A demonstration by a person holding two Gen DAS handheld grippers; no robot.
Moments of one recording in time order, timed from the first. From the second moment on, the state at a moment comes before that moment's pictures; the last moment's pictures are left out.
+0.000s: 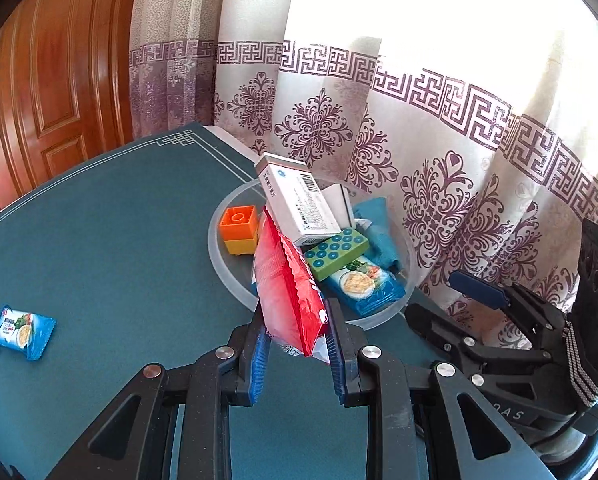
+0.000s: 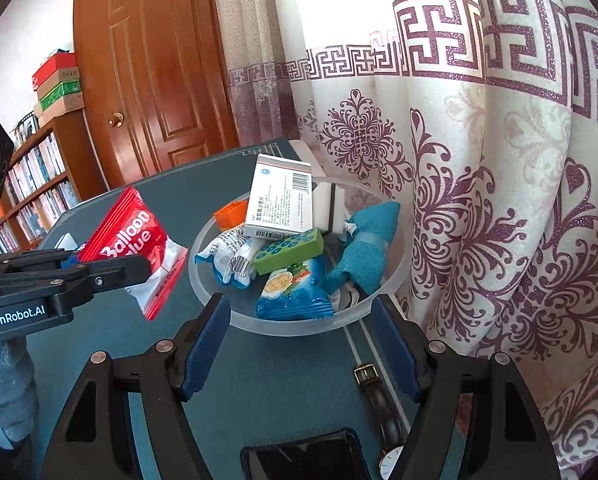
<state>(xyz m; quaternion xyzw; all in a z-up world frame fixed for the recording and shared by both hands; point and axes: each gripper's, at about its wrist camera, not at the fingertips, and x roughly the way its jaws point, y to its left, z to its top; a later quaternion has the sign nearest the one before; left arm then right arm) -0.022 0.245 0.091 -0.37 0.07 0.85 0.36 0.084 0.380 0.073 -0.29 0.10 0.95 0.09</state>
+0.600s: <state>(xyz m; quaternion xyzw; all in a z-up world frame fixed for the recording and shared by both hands) -0.050 0.291 0.056 -0.40 0.08 0.82 0.39 0.084 0.387 0.068 -0.29 0.11 0.95 0.08</state>
